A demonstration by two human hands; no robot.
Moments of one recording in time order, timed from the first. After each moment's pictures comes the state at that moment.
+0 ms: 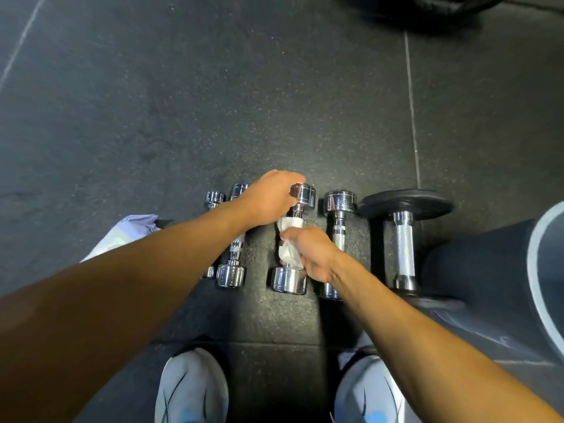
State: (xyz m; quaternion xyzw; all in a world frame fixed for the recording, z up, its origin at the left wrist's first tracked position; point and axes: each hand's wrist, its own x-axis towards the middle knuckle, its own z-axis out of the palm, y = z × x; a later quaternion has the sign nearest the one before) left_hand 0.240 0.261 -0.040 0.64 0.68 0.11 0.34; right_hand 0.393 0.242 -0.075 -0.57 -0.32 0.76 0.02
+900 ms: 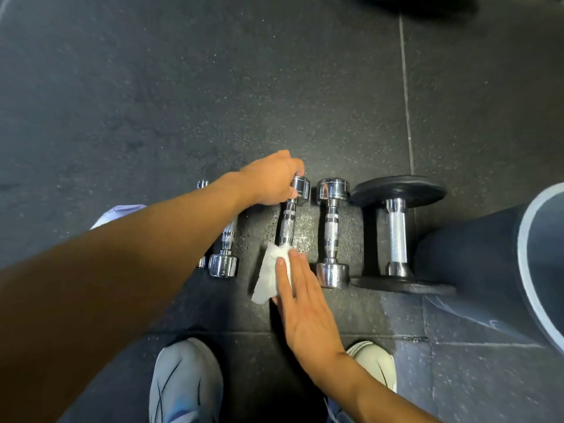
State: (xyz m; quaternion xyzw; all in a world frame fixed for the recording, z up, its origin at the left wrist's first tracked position) left_hand 0.244 0.281 -0.037 0.68 0.65 0.01 0.34; right_hand 0.462 0.104 -0.080 -0.40 -0.90 0.16 -0.01
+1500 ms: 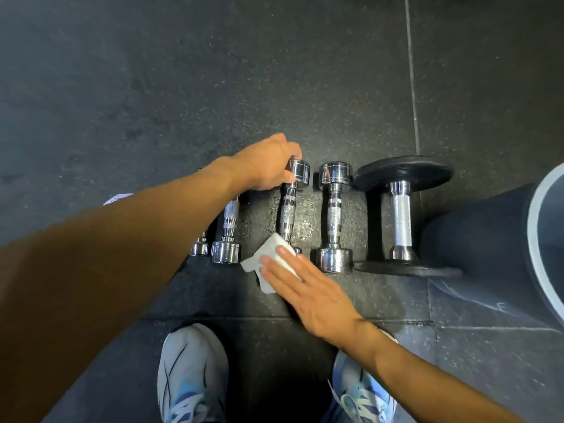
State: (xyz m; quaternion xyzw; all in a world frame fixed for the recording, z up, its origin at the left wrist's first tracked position) left_hand 0.240 0.277 -0.031 0.68 0.65 0.01 0.35; right_hand 0.488 0.133 -0.081 -0.18 -0.97 0.16 -0.01
